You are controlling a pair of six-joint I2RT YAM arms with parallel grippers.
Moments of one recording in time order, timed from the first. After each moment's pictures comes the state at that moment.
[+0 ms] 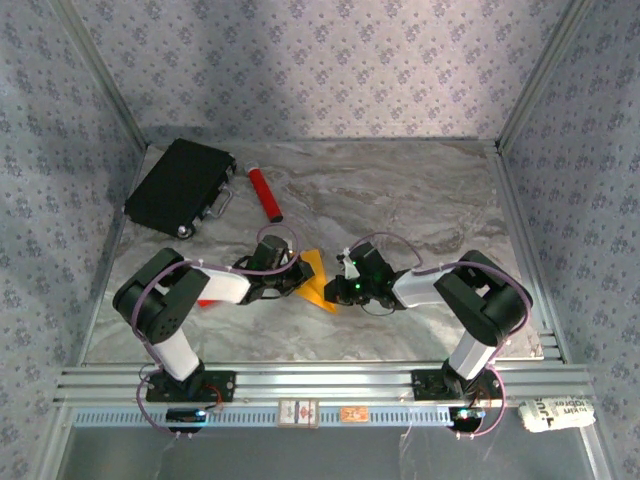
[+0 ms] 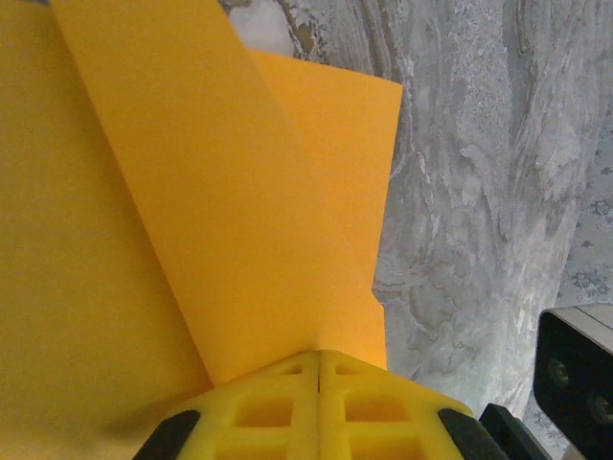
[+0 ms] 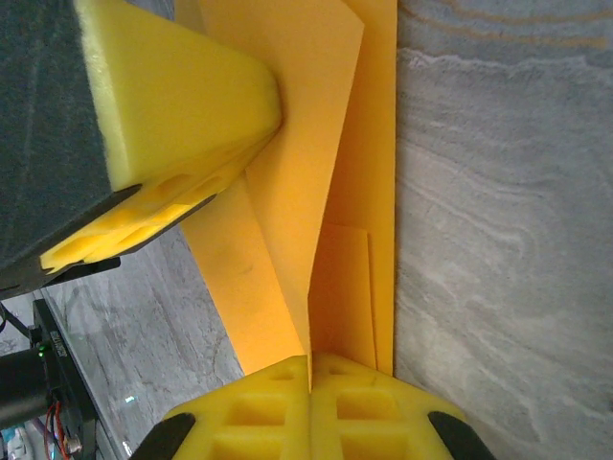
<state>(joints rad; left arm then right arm) -0.68 1.70 0.60 0.38 0.30 -1.21 0.73 1.68 0.59 0.29 -0.48 0.78</state>
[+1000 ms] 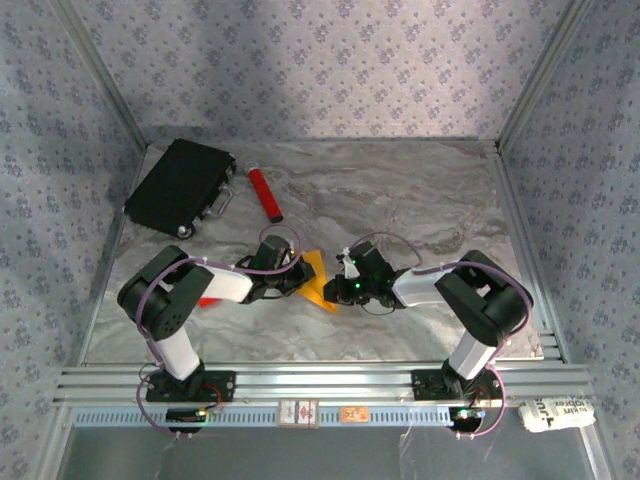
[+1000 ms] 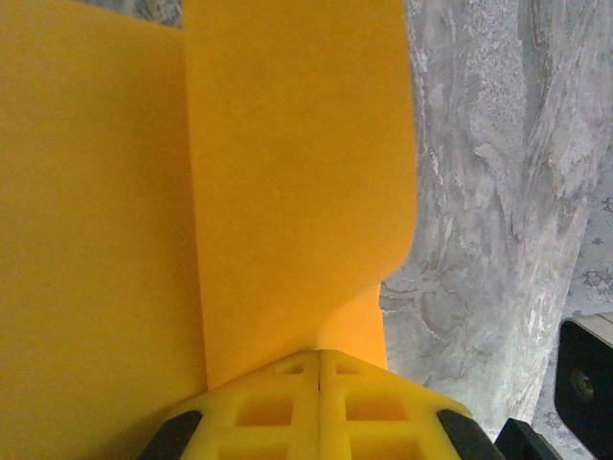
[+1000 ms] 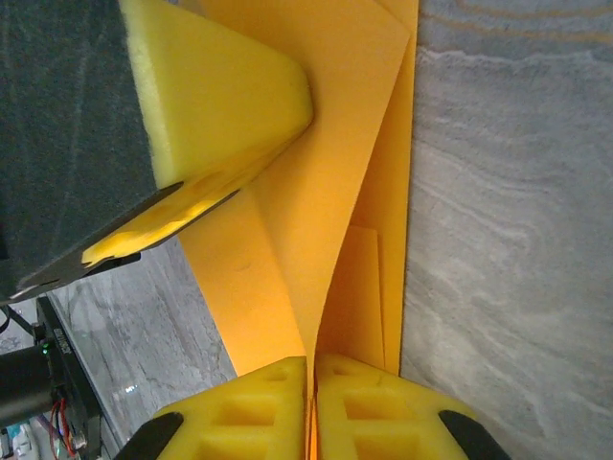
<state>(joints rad) -0.68 1.72 0.61 0.39 0.30 -1.19 0.72 1.68 0.59 0.26 -0.49 0.77</state>
